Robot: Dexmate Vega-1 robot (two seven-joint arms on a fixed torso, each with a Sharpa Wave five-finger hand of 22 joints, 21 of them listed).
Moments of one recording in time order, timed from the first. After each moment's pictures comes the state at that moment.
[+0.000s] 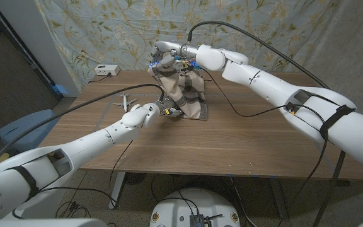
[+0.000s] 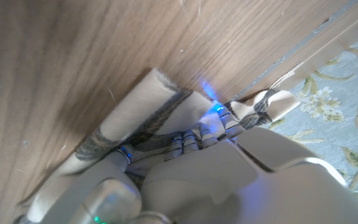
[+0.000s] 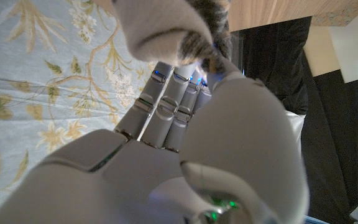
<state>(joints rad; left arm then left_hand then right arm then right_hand) 0.46 0.66 0.99 -1.49 0.92 0.26 -0.22 0.08 0.10 0.55 0.20 0.27 -0.04 0.01 0.18 0.18 -0.10 -0.03 0.20 0.19 -0.11 0.01 0.19 0.18 -0.09 0.15 0.39 0.20 -0.05 -0.30 -0.97 -1.14 -0.31 0.41 0.22 1.30 0.09 0.34 -0.14 0.18 0.98 0.00 0.38 0.26 0.99 -0.01 0.70 0.48 1.13 -0.20 0.72 0.95 0.70 -0.07 0.60 0.20</state>
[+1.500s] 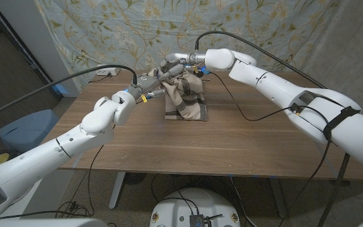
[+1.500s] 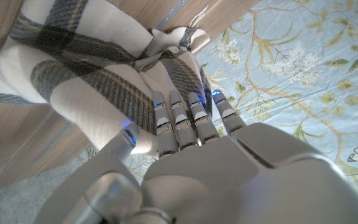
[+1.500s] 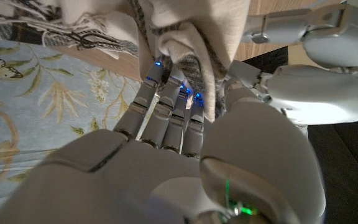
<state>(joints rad) 0.81 0.98 0.58 -2.14 0.90 0.47 -0.19 0.11 0.12 0.75 0.08 0.18 0.50 -0.03 0.26 0.18 0.39 -0.04 0.31 0.19 0.32 -0.03 0.23 0.17 0.06 0.16 0.42 0.20 -0.06 -0.33 -0.92 -1.09 -0.18 0.38 0.45 0.87 0.07 0.26 0.01 0.20 0.68 0.01 0.19 0.20 0.65 0.08 0.35 0.27 0.81 -0.06 0.31 0.55 0.54 0.07 0.58 0.19</state>
